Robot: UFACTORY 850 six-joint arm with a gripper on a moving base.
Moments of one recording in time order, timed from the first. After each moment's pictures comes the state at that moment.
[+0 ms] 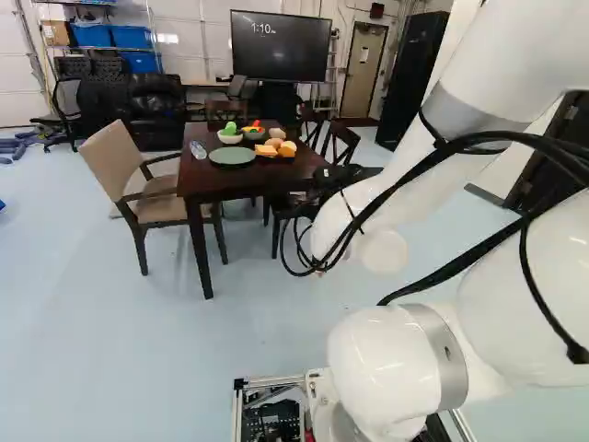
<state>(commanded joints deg) 0.0 16.0 -5.0 0.0 50.0 0.0</state>
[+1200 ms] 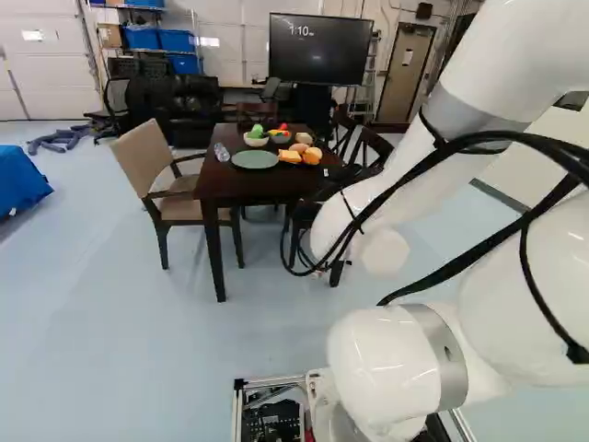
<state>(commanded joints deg) 0.0 16.0 -5.0 0.0 50.0 0.0</state>
